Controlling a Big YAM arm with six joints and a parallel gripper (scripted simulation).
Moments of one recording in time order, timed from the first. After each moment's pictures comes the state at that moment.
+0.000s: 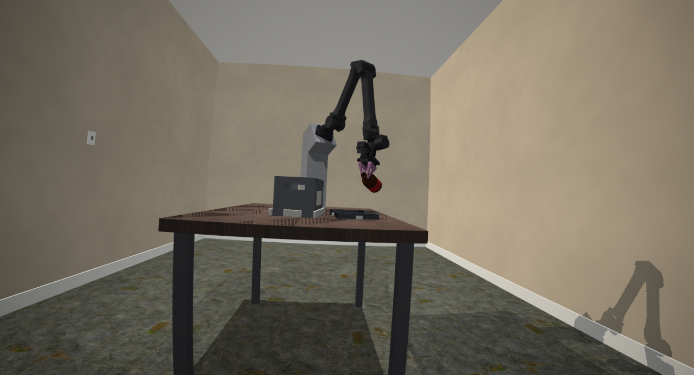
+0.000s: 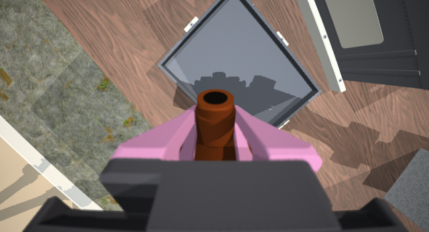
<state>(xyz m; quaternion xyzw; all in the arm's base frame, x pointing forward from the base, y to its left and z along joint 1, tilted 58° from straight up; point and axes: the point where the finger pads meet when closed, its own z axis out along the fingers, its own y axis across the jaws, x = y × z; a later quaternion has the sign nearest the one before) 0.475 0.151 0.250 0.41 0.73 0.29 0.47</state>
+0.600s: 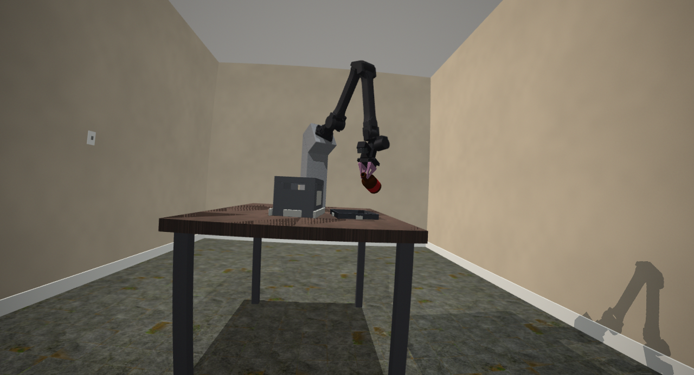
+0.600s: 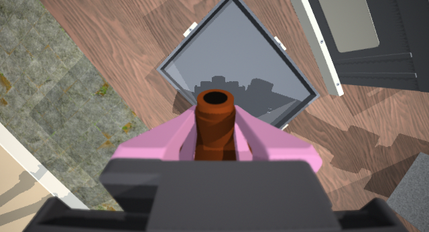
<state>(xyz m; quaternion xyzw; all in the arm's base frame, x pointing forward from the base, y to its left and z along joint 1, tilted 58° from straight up) 0.476 0.150 0.248 0.42 0.72 0.28 0.48</state>
